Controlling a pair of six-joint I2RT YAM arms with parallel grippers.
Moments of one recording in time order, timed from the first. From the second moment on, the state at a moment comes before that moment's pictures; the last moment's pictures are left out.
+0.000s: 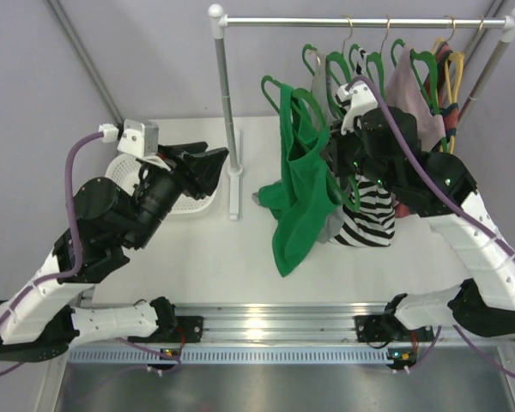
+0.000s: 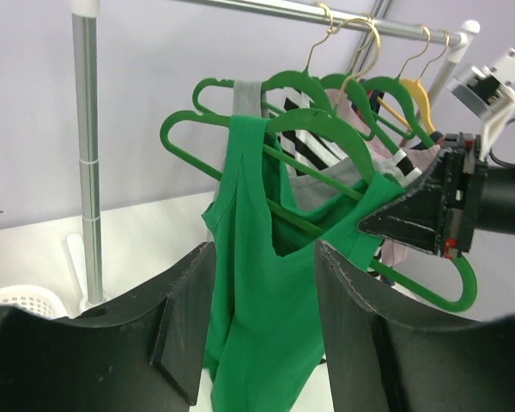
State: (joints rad) left arm -1.11 0.94 1.54 -0.38 -0.57 -0.17; right arm 0.84 1.29 1.89 -1.00 0.33 0.21
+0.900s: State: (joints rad) left arm -1.11 0.85 1.44 -0.41 -0.59 -0.21; right arm 0.63 1.63 2.19 -0.92 0.30 0.27
